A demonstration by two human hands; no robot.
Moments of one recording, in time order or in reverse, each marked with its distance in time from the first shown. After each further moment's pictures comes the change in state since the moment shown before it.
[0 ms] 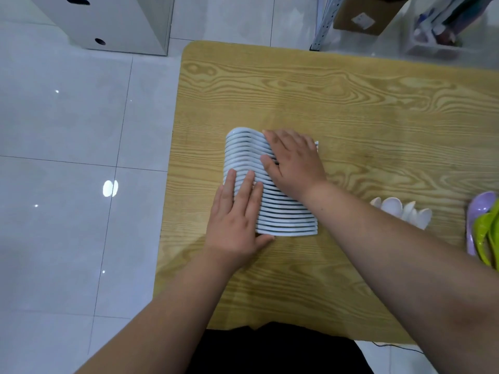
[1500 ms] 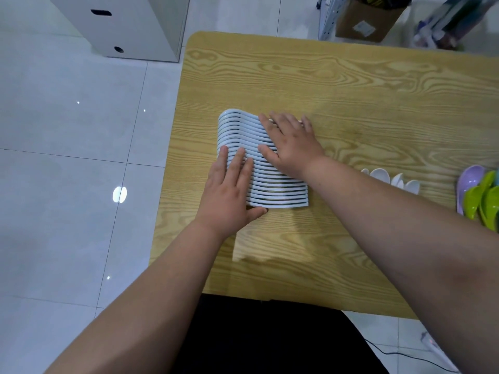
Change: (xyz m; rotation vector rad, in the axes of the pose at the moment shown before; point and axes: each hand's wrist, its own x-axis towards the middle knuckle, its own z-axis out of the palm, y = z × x) left_hand -0.016 0.010 0.001 0.065 0.012 -0.029; right_hand -0.026 0.014 -0.005 -0.086 -0.131 -0.076
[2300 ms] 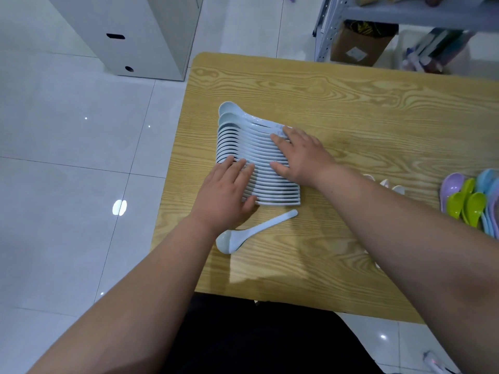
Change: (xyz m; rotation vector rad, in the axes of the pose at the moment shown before) left_hand 0.001 0.002 -0.021 -0.099 0.059 0.051; right_hand -0.028 0.016 -0.031 -0.039 -0.178 0.039
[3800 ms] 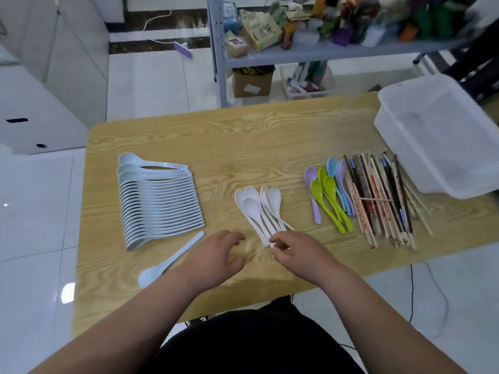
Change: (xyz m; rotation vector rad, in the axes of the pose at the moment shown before) left_hand -0.014 0.176 -0.017 -0.322 -0.398 0.204; right_hand -0.295 0.051 -0.003 0.650 -0.009 0.453
